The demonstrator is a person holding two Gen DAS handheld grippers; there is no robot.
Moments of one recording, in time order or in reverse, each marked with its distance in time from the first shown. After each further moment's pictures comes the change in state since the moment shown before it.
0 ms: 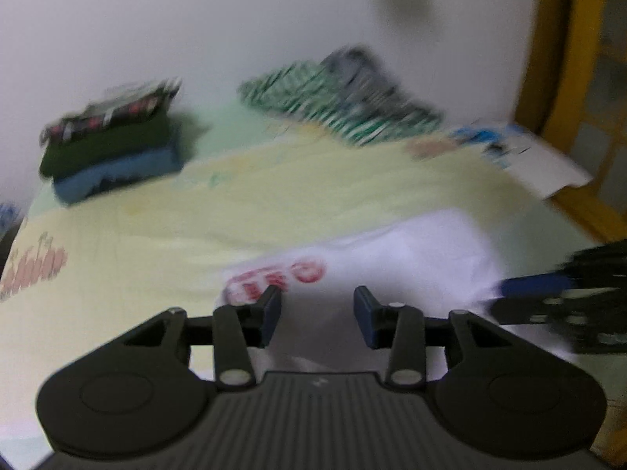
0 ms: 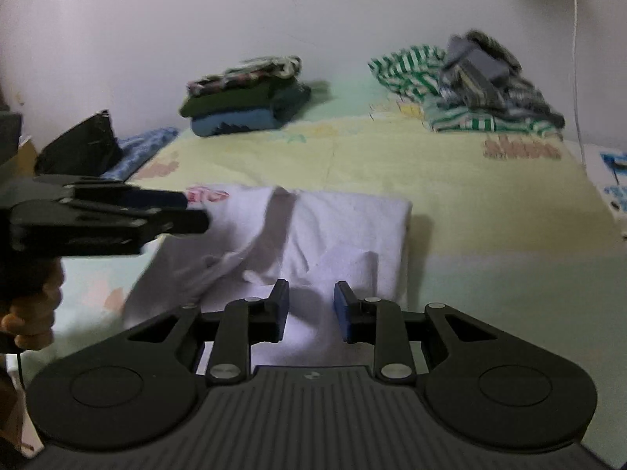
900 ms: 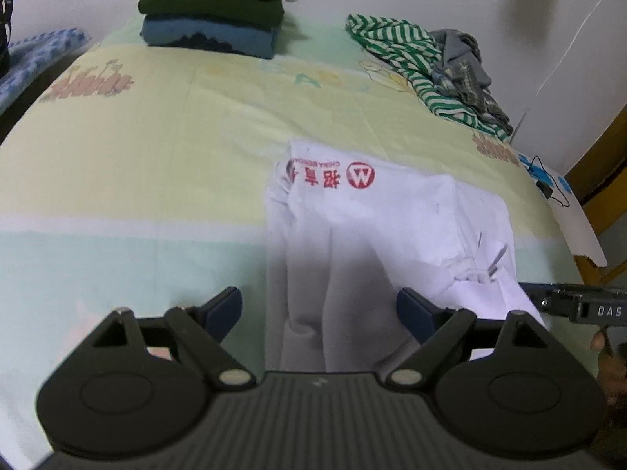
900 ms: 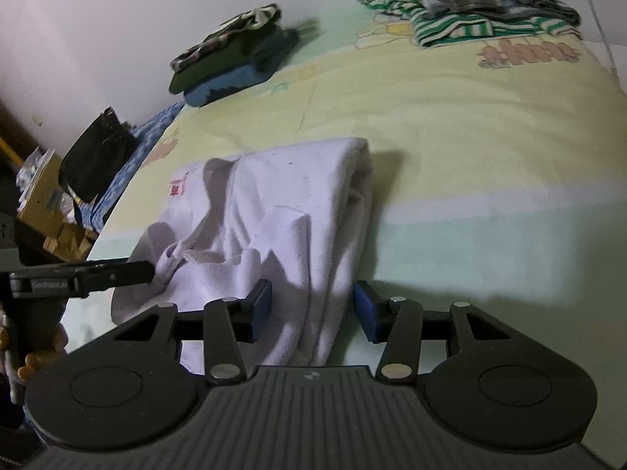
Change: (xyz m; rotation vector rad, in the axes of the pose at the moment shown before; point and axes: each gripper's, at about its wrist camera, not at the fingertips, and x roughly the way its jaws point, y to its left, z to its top) left arm -0.020 0.016 -0.045 -0.426 0.122 0.011; right arm 0.016 -0.074 0.007 0.140 0.203 0.211
